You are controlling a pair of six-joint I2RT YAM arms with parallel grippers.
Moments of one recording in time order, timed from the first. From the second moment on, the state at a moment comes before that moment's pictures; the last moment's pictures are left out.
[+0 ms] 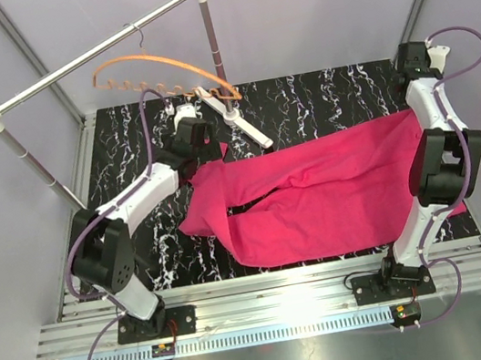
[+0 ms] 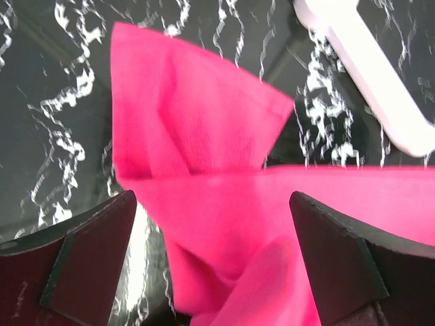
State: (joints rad) left arm -0.49 1.69 1.28 -0.31 -0.39 -0.42; right arm -0.24 1.88 1.63 -0.61 0.67 0.25
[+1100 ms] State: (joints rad) left arm -0.23 1.96 1.20 0.01 -0.20 -0.58; right arm -0.26 1.88 1.53 -0.53 0.62 0.25
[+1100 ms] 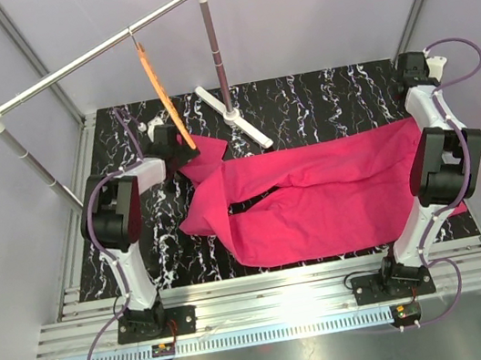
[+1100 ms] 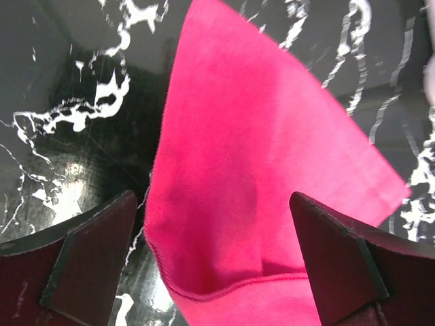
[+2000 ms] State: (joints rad) left arm -0.22 1.94 1.15 -0.03 -0.13 -0.62; right arm -0.26 1.82 1.49 -0.54 0.61 0.27
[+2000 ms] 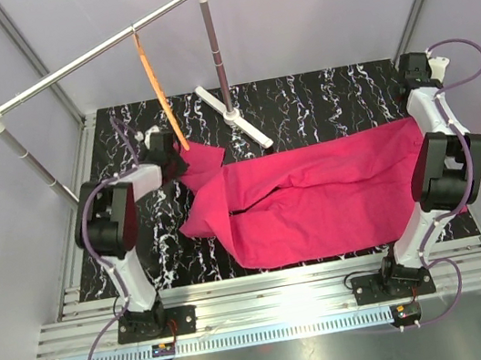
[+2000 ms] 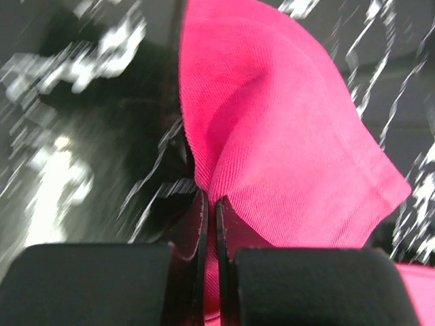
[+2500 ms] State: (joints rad) left arm -0.22 1.29 0.99 -0.56 -0.38 -0.68; right arm -0.26 1.71 1.47 -0.60 0.58 0.29
